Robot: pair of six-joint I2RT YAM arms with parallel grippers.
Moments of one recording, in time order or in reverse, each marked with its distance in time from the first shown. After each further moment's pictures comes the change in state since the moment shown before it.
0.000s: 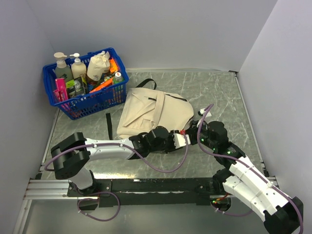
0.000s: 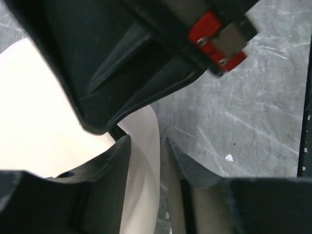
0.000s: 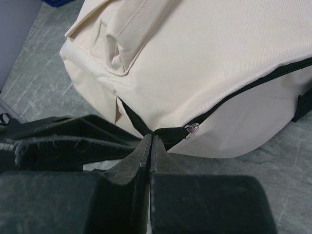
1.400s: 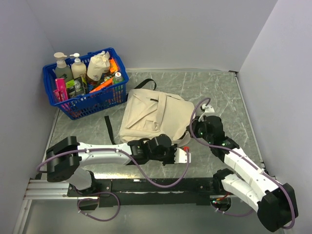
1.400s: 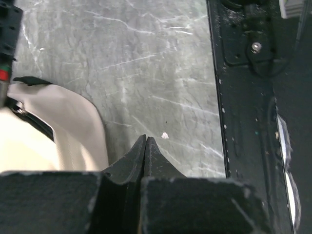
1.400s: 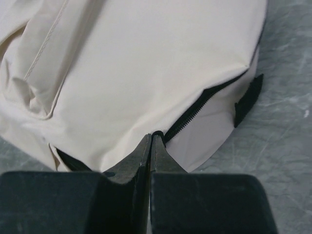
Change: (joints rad) left arm -0.106 -0.061 0.024 -0.204 0.141 0.073; right arm -0.094 0.174 -0.008 0.084 0.180 -0.049
